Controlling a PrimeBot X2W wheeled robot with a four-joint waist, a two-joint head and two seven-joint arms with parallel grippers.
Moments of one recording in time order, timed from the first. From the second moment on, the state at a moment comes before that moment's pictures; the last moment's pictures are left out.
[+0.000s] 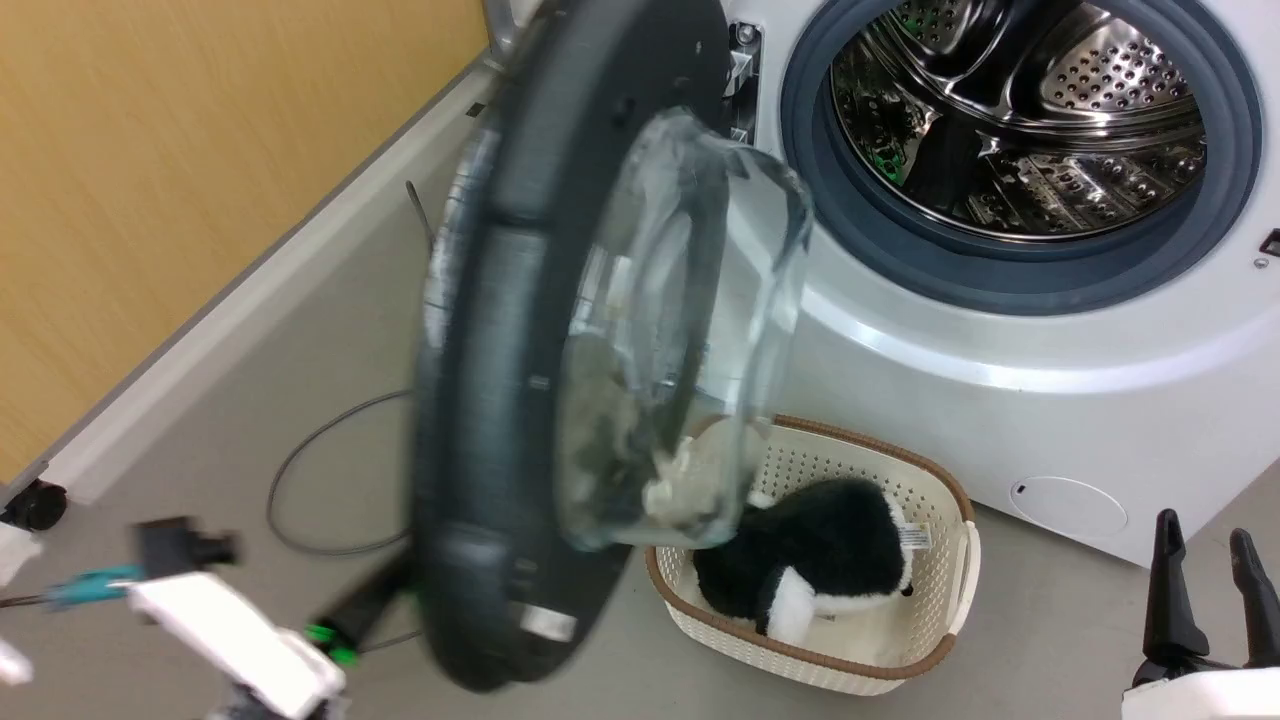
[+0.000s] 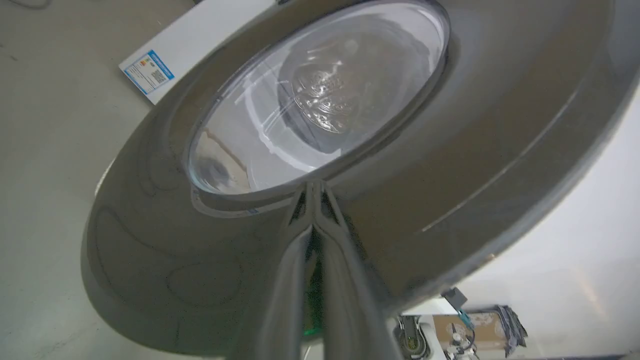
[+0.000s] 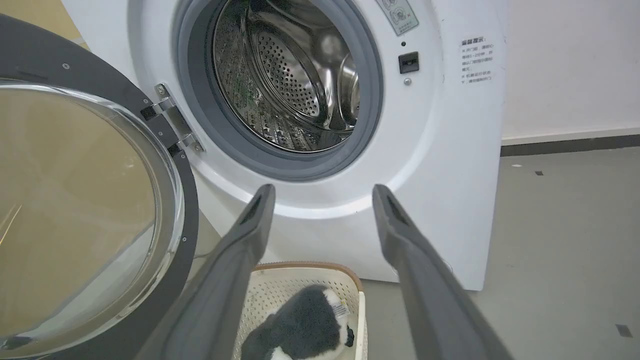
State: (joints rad) left arm -0.01 0.14 0.15 -0.10 -1.31 -0.11 0.72; right arm 0.02 -0.05 -0.26 0.16 0.32 0.13 -0.24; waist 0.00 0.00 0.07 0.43
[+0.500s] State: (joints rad) left arm -0.02 0.08 -0.28 -0.14 -1.38 -0.13 0.65; right arm 0.01 -0.05 -0.27 0.17 0.33 0.13 -0.26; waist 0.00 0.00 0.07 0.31
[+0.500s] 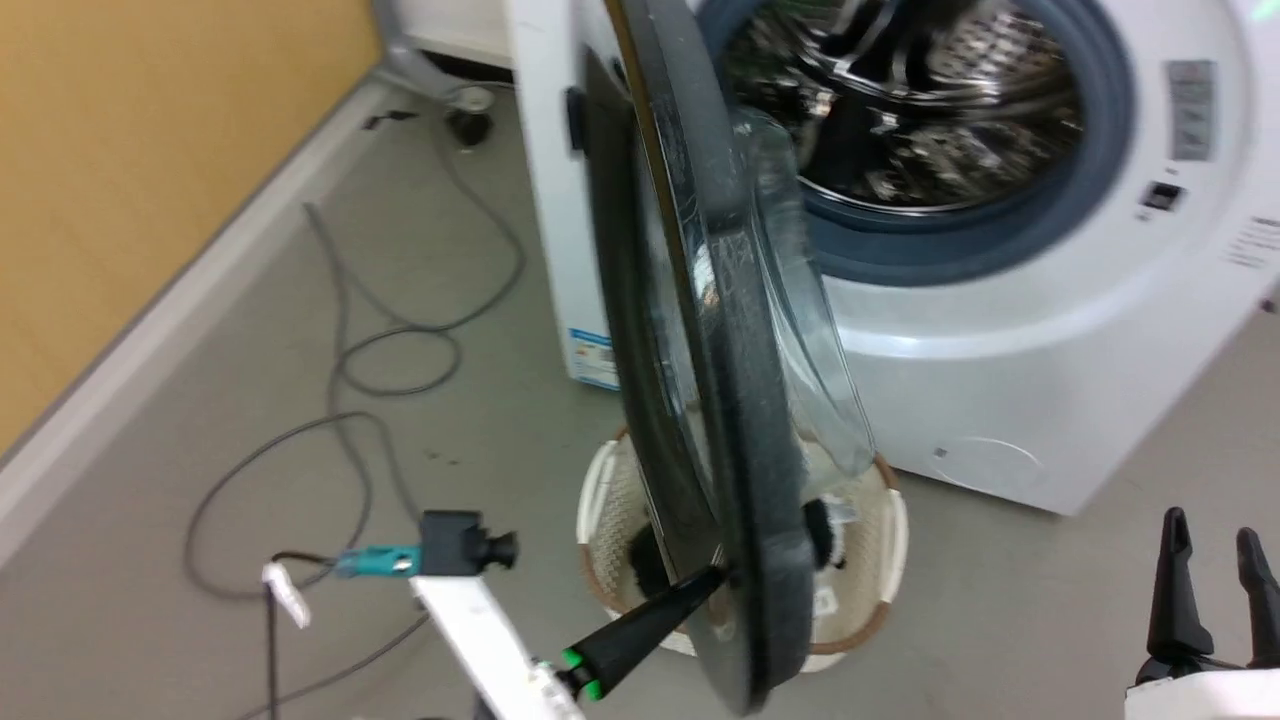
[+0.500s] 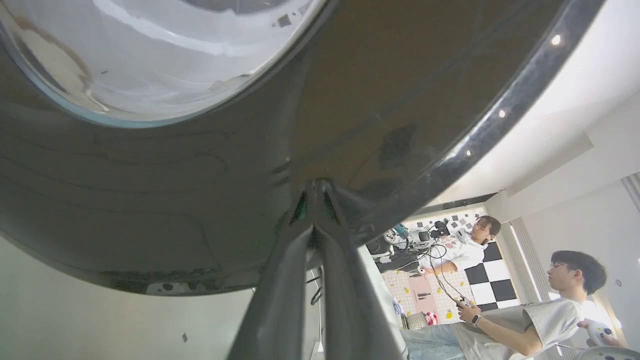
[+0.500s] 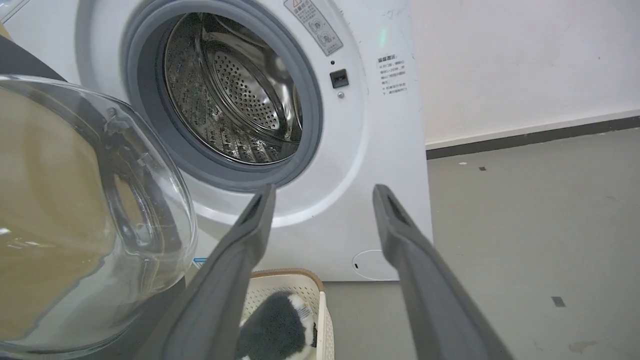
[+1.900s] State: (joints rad) left arm -0.36 0.31 -0.49 0.21 -0.65 0.13 -0.26; right arm -0.01 -0.05 -0.22 -0.02 0.30 0.13 -0.26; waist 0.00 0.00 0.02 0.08
